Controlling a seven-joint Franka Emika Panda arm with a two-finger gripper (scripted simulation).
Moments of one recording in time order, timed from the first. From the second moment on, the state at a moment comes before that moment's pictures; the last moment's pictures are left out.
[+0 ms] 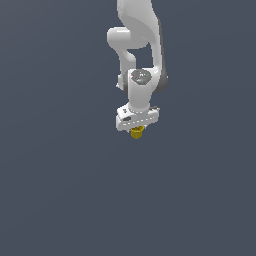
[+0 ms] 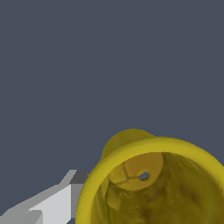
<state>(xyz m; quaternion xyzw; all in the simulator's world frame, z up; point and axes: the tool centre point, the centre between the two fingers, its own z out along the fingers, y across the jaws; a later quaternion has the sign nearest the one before) -0.098 0.043 0.094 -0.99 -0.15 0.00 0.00</state>
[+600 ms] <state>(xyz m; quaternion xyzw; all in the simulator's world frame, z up) -0.095 0.007 0.204 -0.99 -0.15 0.00 0.00</state>
